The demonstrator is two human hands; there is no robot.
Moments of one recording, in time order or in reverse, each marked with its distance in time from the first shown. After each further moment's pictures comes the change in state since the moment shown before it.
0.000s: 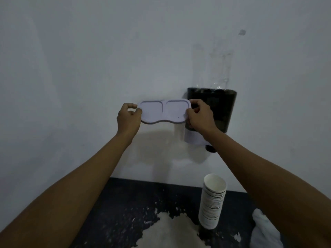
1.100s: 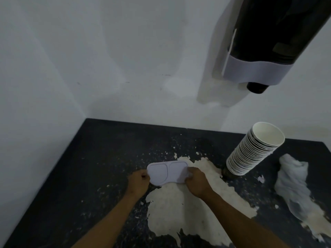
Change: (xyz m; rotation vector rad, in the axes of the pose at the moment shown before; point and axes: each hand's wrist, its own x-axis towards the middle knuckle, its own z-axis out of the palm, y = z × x) left_hand -0.176 -0.338 -0.065 0.546 -0.537 -0.600; right_hand -0.274 0.247 0.158 -0.433 -0.644 0.691
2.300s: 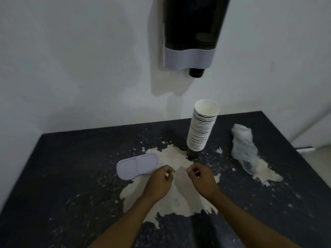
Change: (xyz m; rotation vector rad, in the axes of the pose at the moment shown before) left_hand -0.082 0.079 0.102 0.041 -0.343 0.482; right_hand -0.109 0.077 -0.062 0.301 0.371 -0.064
